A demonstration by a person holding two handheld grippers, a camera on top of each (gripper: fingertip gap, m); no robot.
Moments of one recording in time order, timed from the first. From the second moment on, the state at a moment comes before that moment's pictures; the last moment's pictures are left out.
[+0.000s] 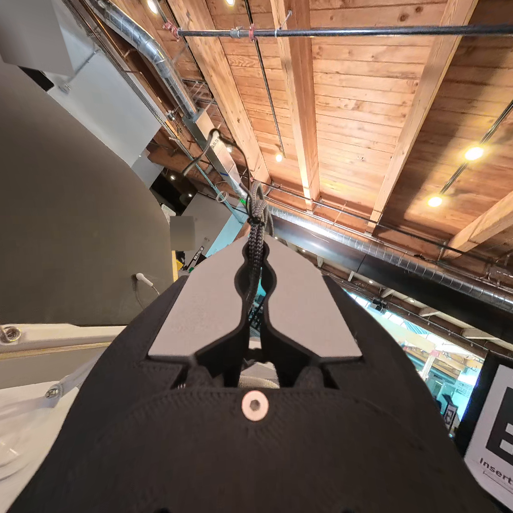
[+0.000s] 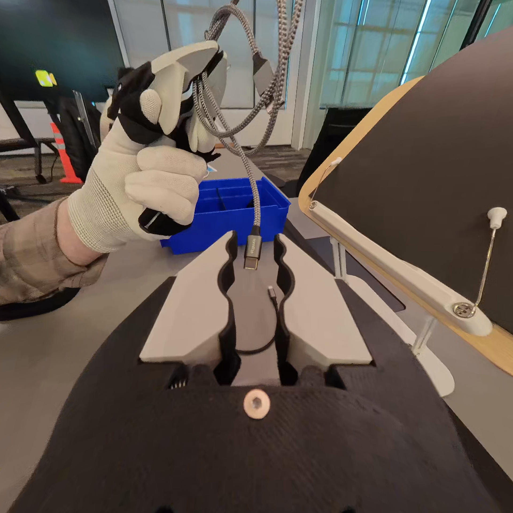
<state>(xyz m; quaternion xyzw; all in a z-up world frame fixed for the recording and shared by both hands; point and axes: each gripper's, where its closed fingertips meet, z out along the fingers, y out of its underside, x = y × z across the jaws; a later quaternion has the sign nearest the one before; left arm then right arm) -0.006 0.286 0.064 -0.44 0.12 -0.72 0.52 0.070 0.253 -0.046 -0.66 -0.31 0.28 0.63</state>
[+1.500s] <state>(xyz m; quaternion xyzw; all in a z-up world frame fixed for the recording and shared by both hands) -0.090 0.220 -0.186 -0.74 -0.08 -0.55 0.38 0.019 0.191 -0.183 -0.71 -0.51 0.34 0.34</state>
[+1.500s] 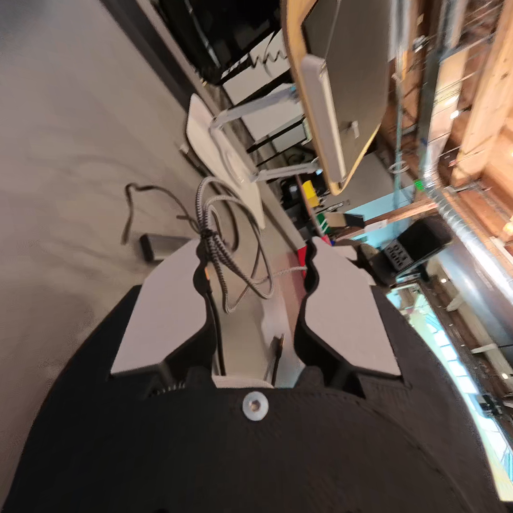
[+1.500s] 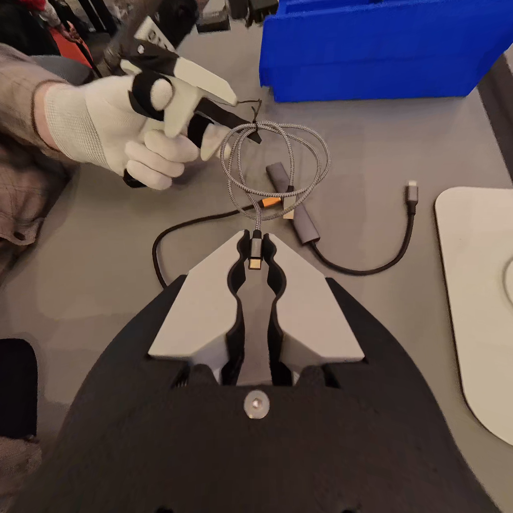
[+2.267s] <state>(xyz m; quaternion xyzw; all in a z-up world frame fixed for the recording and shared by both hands) -0.073 0.249 -0.252 -0.77 0.58 -0.15 0.23 0.016 0.182 -0.201 -0.72 -0.54 0.32 0.30</state>
